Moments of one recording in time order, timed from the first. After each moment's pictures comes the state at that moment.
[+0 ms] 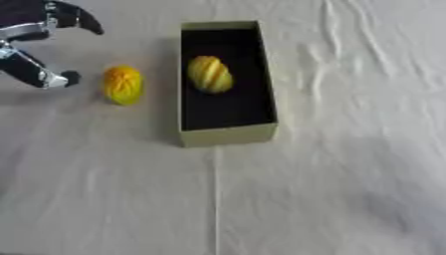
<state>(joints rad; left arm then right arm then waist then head) -0.98 0.70 -0.28 -1.25 -0.62 -0.46 -0.55 0.24 -0.44 -0.22 -1.98 0.24 -0.67 -0.58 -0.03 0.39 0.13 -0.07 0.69</state>
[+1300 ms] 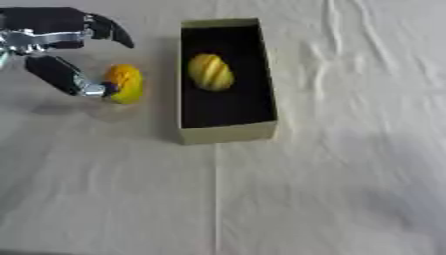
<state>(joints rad) -0.99 0.65 -0.33 -1.26 -0.59 -0.44 -0.63 0.22 -0.42 -0.22 -1.98 0.12 -0.63 -0.50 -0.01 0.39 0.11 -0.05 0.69</state>
